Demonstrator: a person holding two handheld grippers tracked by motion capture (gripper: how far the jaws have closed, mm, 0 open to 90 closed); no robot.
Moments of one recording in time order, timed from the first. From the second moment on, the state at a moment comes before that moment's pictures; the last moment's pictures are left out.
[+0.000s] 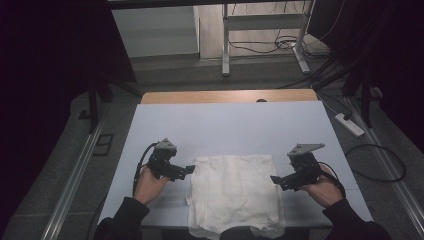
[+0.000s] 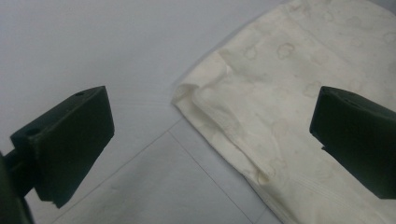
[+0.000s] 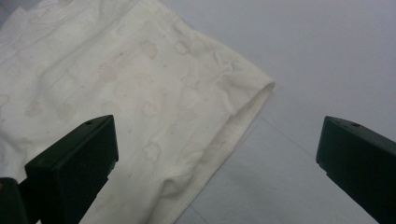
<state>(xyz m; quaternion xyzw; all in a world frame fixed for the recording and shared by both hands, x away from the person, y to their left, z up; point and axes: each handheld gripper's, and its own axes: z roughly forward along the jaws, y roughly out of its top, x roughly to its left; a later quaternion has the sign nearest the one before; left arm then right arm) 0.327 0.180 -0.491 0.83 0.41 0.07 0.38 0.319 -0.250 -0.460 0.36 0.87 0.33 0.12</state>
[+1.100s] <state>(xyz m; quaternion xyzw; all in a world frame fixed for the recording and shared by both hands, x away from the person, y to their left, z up) 0.373 0.161 -0.503 0.84 0.40 0.08 0.35 0.389 -0.233 -0.469 0.39 0.86 0.31 0.11</state>
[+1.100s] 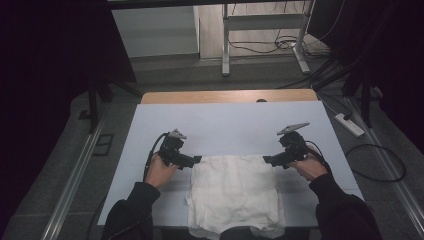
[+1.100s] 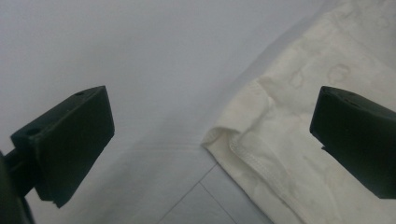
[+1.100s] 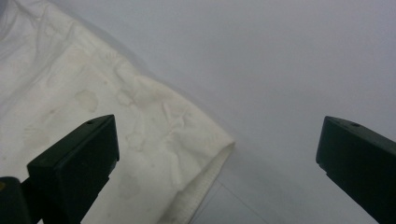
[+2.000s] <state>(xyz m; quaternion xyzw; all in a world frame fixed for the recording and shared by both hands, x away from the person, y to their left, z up) 0.389 0.155 -0.525 0.85 0.41 0.09 0.31 0.415 -0.220 -0.488 0.39 0.88 0.25 0.13</state>
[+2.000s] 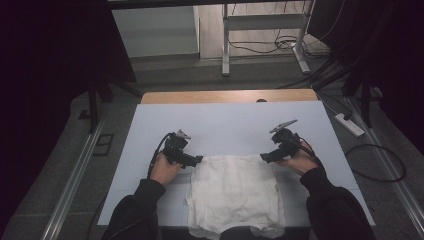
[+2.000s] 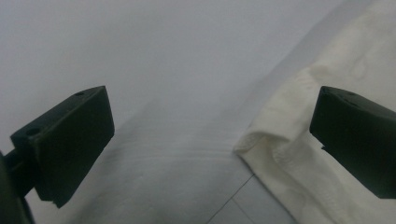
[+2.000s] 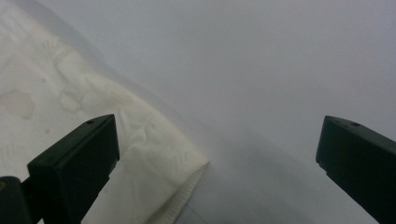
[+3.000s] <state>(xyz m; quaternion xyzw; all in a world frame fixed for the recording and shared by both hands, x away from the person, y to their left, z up) 0.380 0.144 -0.528 0.88 0.38 0.09 0.27 0.411 -0.223 -0.508 0.36 0.90 0.24 0.10</state>
